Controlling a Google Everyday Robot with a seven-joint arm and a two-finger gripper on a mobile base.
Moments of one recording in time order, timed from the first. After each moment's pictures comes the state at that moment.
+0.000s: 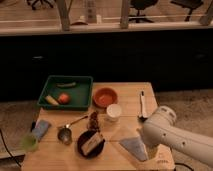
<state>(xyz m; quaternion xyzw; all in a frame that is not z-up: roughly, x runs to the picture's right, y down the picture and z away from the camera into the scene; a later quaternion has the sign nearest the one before) 0.202 0.277 0.705 -0.29 -0.03 -0.13 0.95</state>
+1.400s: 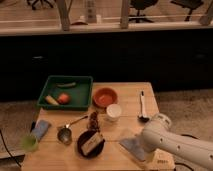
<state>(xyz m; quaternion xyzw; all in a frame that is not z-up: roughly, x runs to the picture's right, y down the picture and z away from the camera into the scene) 0.202 0.312 0.741 -0.31 -0.04 -0.12 0.94</state>
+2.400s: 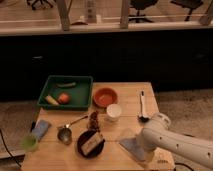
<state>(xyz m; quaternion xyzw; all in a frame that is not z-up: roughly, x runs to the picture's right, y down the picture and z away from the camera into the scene) 0.205 0.316 0.750 -0.32 -0.04 -0.12 0.94</state>
